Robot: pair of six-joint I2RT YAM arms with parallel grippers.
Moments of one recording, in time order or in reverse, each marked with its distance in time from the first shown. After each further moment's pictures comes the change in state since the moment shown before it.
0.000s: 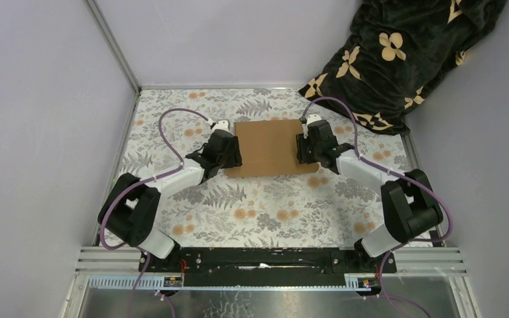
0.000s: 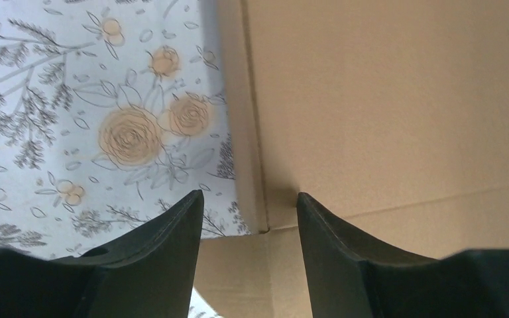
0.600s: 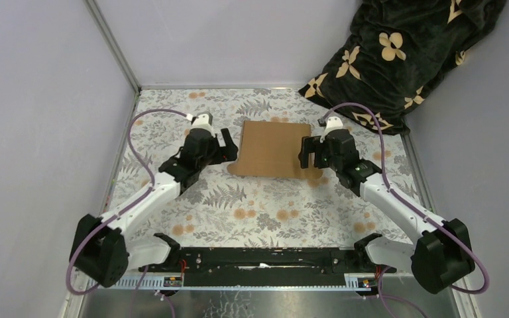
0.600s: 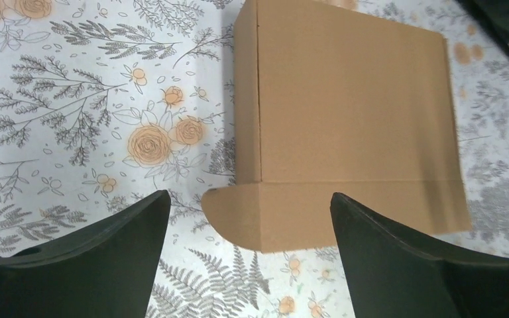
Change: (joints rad) left arm 0.051 -0.280 -0.011 -0.085 0.032 0.021; right arm 0.003 -0.402 -0.175 -0.040 0.021 0.038
